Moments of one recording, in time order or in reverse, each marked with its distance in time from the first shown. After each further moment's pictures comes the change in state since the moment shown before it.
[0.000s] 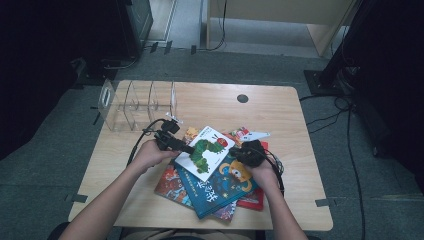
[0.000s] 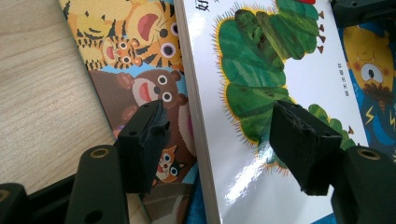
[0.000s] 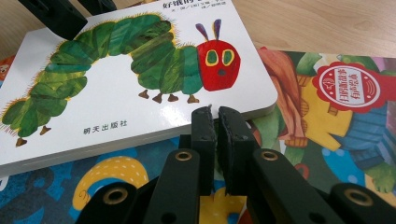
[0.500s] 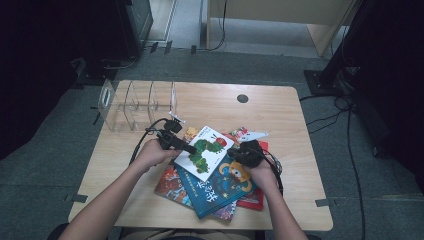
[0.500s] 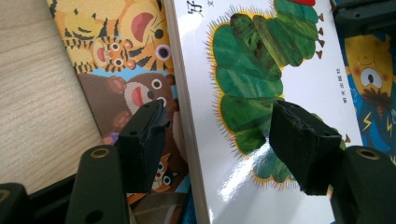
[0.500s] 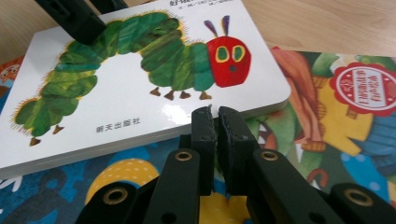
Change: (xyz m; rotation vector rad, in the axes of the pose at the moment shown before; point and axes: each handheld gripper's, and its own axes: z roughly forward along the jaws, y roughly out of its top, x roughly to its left) left arm -0.002 0.007 0.006 0.035 -0.010 -0.021; right arm 0.005 0.001 0.002 0.014 0.024 -0.003
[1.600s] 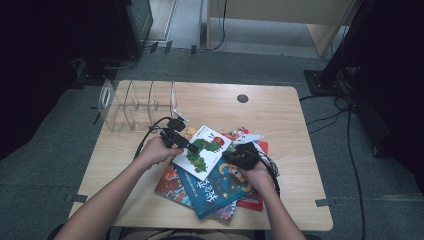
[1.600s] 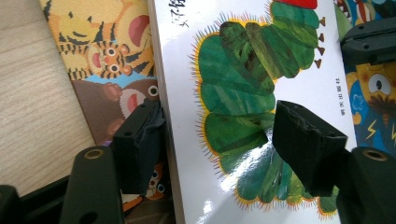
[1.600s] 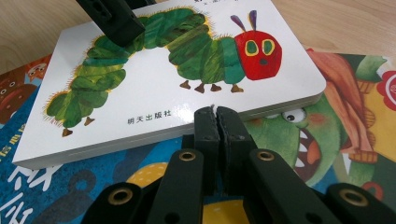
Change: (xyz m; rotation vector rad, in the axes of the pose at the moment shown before) left arm -0.003 0.010 0.004 0.047 0.026 -0.041; right arm 0.011 0.000 0.006 -0.007 0.048 -0.006
